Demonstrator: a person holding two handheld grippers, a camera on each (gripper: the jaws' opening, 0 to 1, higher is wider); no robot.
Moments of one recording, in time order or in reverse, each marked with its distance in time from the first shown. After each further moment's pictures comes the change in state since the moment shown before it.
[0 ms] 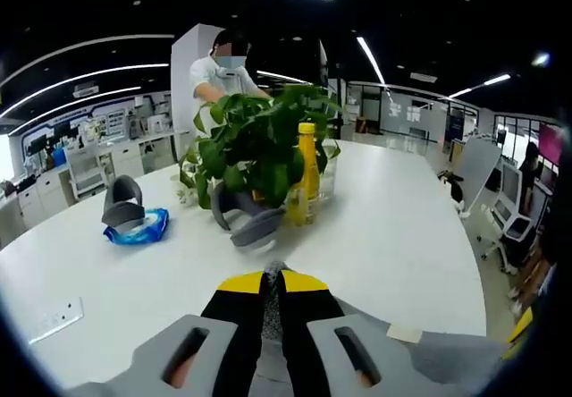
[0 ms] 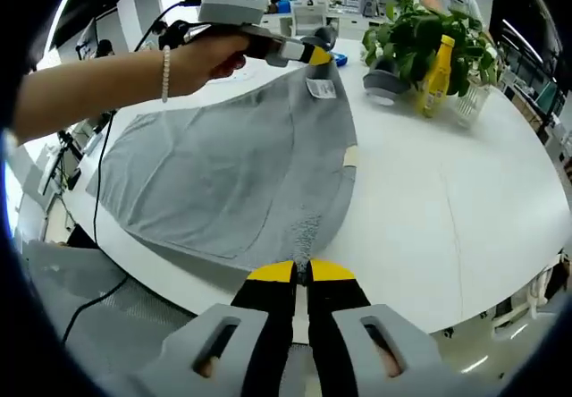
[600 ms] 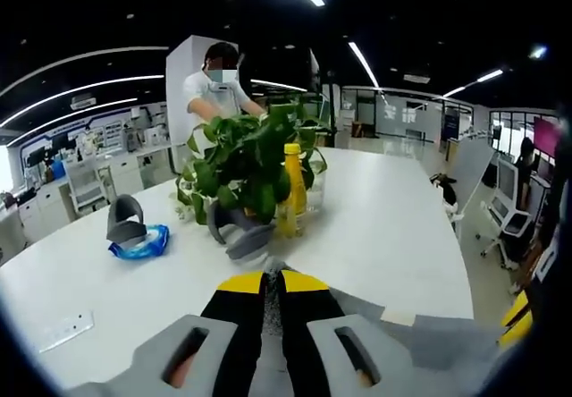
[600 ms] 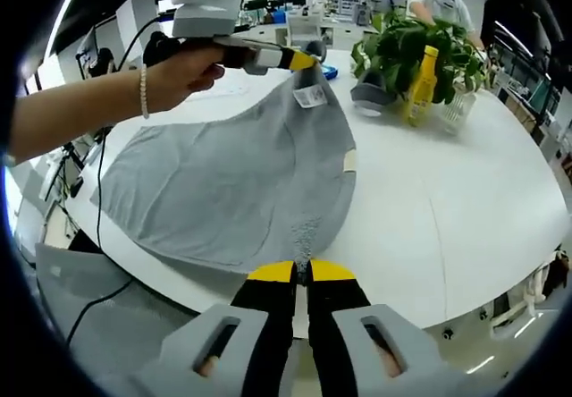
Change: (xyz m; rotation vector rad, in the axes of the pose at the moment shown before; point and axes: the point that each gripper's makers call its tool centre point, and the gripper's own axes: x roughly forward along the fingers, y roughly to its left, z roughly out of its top) left arm -0.029 -0.007 0.021 0.016 -0.025 -0.006; right arm -0.023 -0.002 0.012 0.024 -0.048 -0.008
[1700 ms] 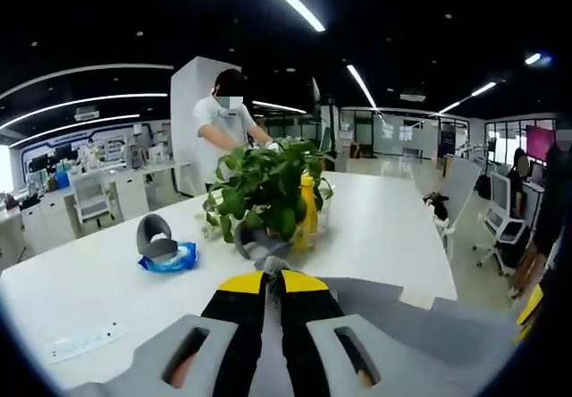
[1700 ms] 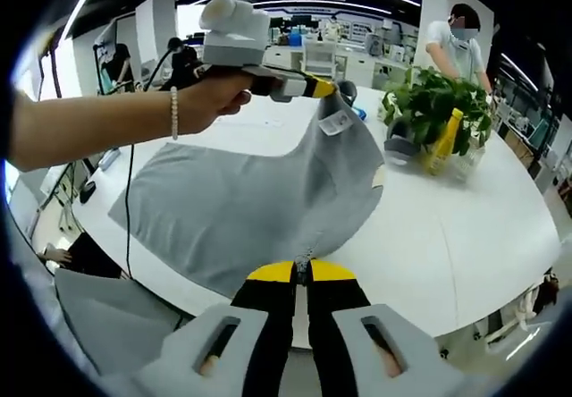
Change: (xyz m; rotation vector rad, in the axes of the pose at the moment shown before) left arm -0.091 0.058 0.022 -0.018 -0.111 0.000; right arm -0.035 0.112 0.058 -0.075 -0.115 -0.016
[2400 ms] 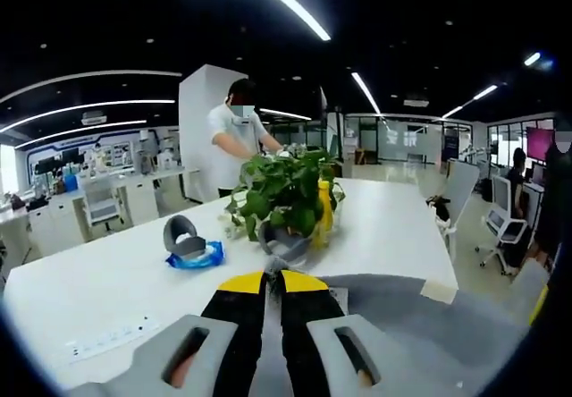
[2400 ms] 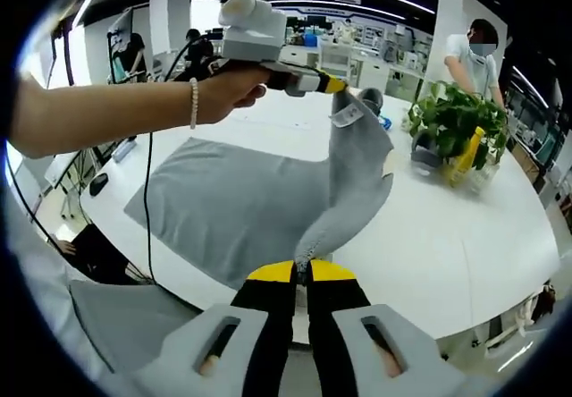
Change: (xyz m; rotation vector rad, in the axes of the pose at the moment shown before) left arm -0.065 0.052 -0.009 -0.002 -0.035 0.024; right arm 0.001 0.086 0.009 -0.068 0.005 0.017
